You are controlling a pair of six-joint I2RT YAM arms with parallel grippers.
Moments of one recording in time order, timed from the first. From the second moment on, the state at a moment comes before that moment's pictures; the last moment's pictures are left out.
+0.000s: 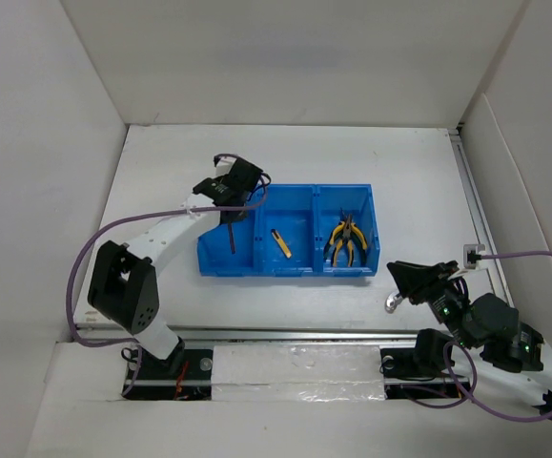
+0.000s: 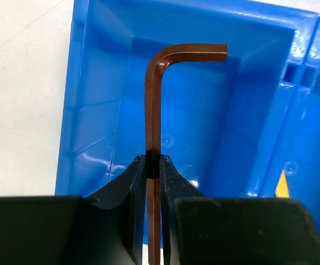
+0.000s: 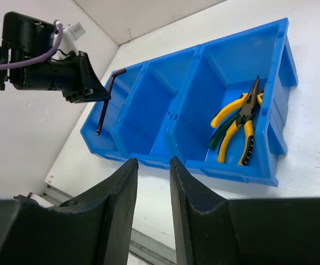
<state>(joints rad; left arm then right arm) -0.57 1.58 1.29 -0.76 -0.50 -0.59 1.19 0.01 0.54 -0.54 0.75 0.64</state>
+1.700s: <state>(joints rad) -0.56 1.69 1.62 -0.91 -0.49 -0.61 1.19 0.01 0.54 -0.55 0.82 0.66</state>
